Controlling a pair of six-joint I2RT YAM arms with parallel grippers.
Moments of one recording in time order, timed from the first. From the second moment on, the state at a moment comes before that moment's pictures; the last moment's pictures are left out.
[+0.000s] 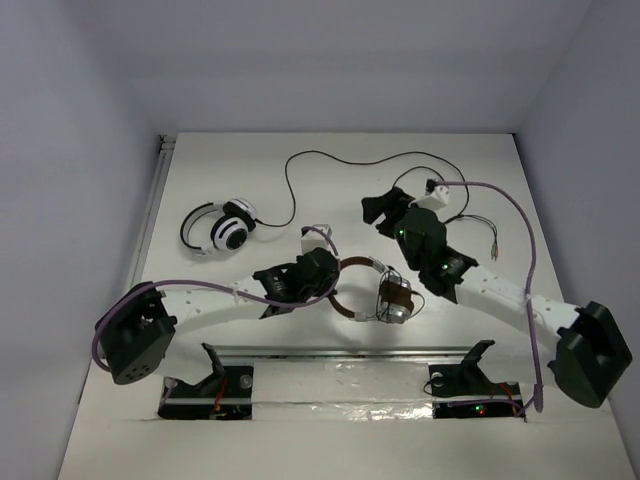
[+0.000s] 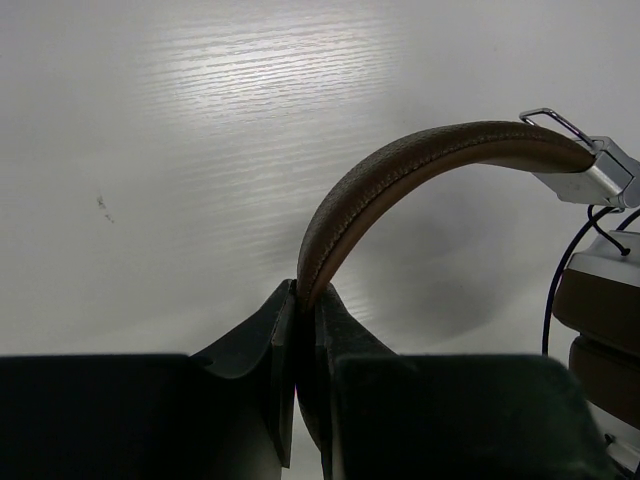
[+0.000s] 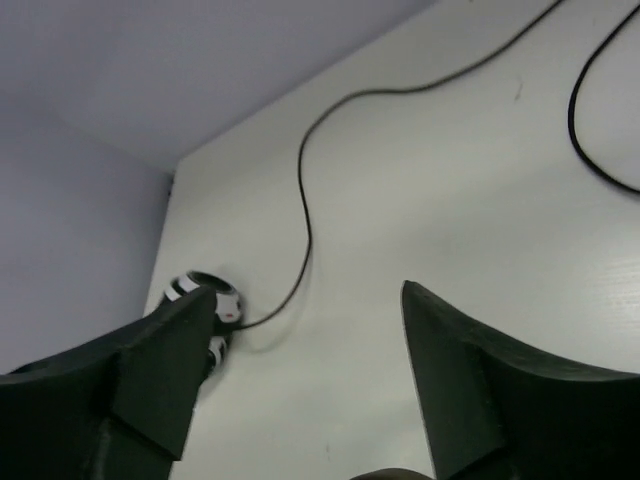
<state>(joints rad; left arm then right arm) -1.02 1.35 0.74 -0.13 -0.36 -0.79 0.72 1.22 0.74 0.29 0.51 0.82</state>
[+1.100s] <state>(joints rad) -0.87 1.57 0.99 0.01 -0.40 -0.61 0.72 0.60 0.81 -0.30 0.58 0.69</state>
